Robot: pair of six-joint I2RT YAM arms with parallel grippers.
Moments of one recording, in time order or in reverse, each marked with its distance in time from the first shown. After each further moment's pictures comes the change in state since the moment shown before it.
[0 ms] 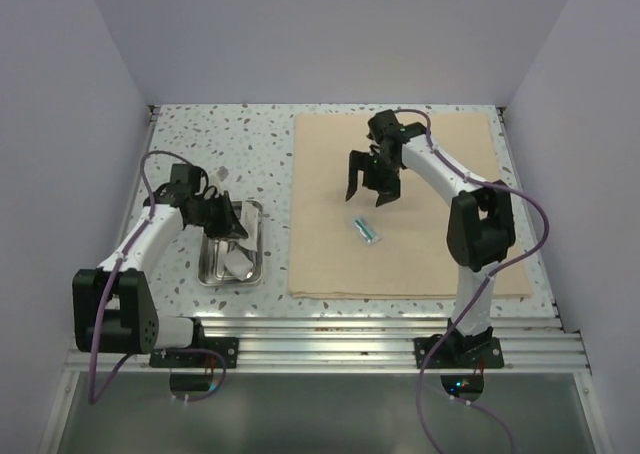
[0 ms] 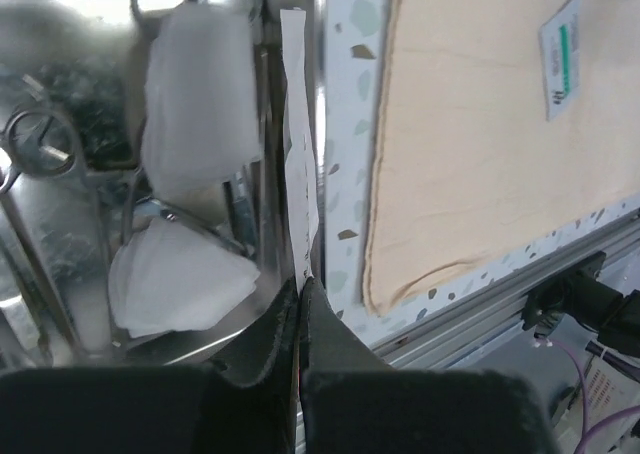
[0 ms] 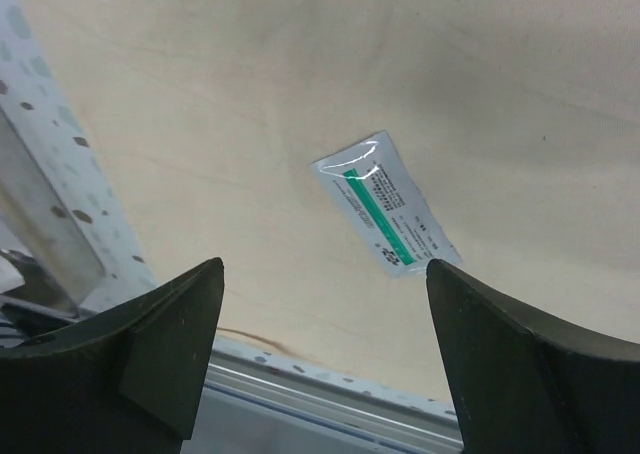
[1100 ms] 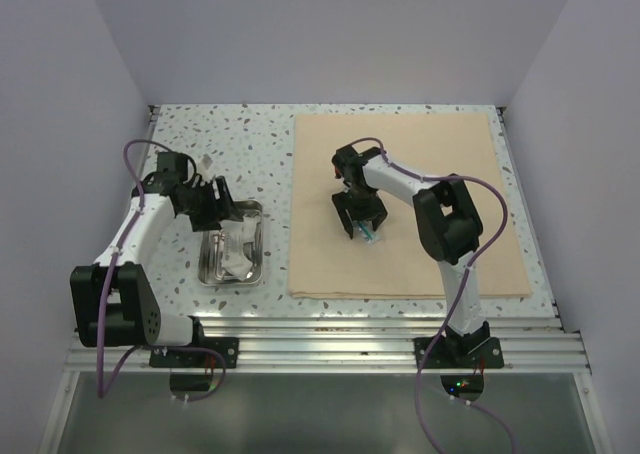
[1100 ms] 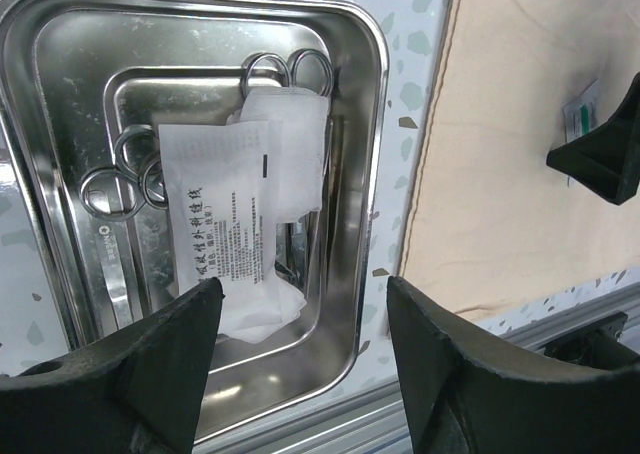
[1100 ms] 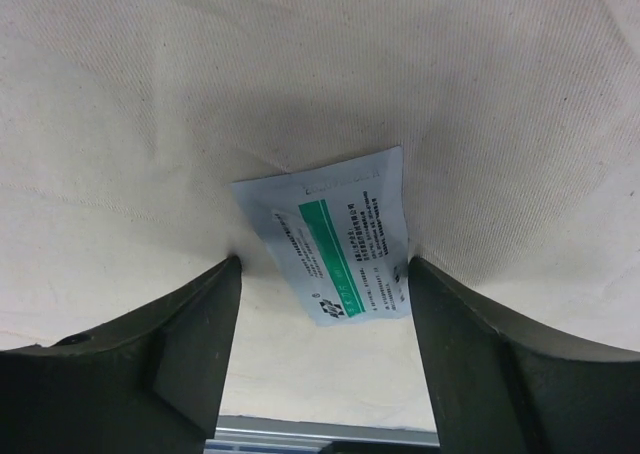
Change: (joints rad) left arm 0.085 0.036 0.097 -0.062 -0.116 0.027; right arm 0.169 0.177 -0.049 -0.047 0.245 -0.273
